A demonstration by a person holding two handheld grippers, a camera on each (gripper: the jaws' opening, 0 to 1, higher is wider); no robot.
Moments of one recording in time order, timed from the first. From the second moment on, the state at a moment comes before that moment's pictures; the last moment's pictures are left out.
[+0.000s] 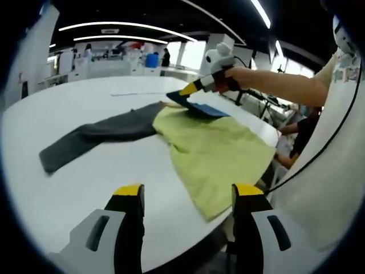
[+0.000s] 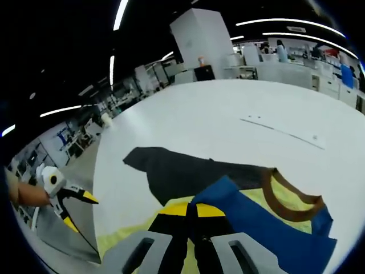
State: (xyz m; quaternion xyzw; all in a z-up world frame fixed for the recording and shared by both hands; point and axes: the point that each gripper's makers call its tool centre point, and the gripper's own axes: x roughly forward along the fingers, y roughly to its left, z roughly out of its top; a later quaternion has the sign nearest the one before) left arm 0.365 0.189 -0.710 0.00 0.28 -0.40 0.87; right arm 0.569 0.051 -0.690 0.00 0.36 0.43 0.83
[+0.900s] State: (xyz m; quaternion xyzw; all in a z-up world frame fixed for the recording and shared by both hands) left arm 0.369 0.190 -0.712 0.00 0.29 -0.39 0.87; right arm 0.547 0.103 -0.707 -0.01 0.37 0.48 0.79
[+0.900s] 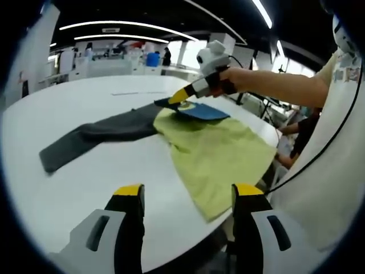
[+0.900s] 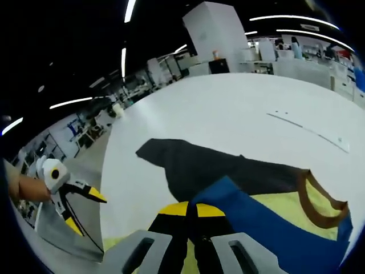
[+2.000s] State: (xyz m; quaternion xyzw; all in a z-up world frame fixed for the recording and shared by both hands) left arm 0.369 0.180 -0.710 0.00 0.29 -0.39 0.87; right arm 0.541 0.089 -0.713 -0.03 0.37 0.48 0.79
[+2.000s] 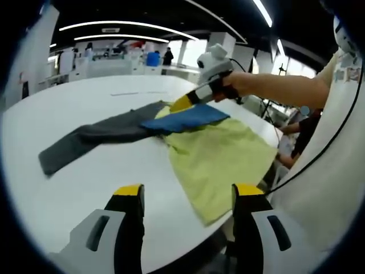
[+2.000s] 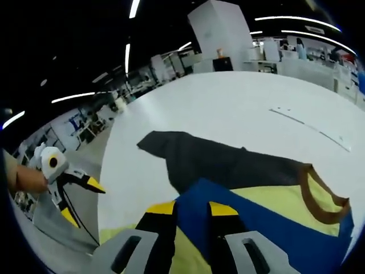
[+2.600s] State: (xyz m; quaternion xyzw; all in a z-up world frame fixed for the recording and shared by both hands) left arm 0.373 0.167 -0.706 0.02 0.28 -0.40 0.87; right arm 0.565 0.016 -0.706 -0.04 0.35 0.44 0.83
